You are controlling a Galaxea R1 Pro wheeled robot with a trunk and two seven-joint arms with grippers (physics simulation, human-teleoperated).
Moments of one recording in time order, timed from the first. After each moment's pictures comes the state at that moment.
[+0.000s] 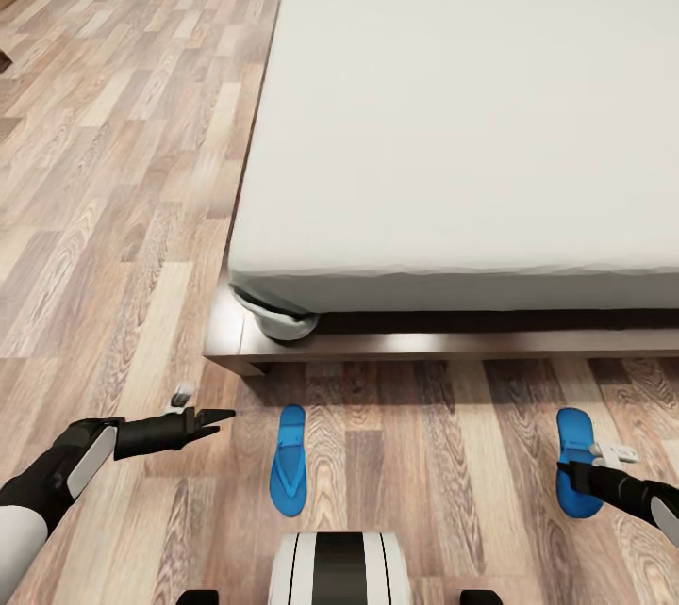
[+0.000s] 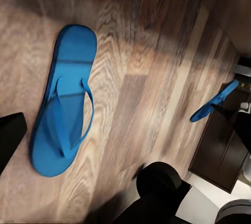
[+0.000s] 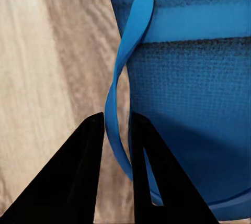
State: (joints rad) left arm -0.67 0.38 -0.11 -0.67 0.52 0.79 -0.99; right arm -0.52 -0.57 0.14 -0.55 -0.53 0.27 0.46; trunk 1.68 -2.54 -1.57
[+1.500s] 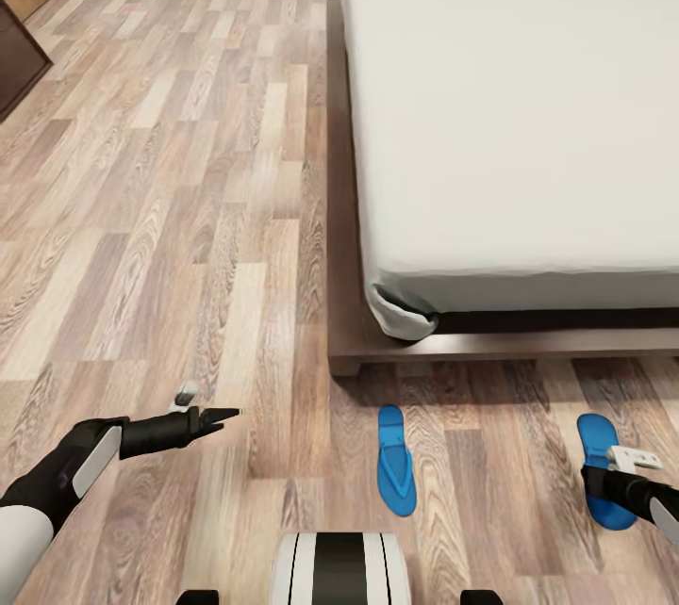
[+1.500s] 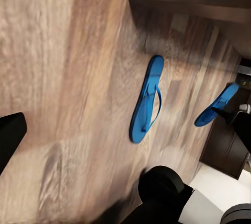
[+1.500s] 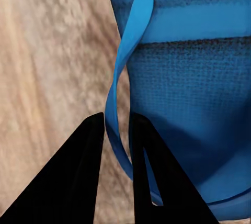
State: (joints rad) left arm -0.67 0.37 -0.11 -0.67 0.52 0.76 -0.98; right arm -0.52 -0.57 0.15 -0.55 -0.49 0.27 0.23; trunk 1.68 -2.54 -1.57
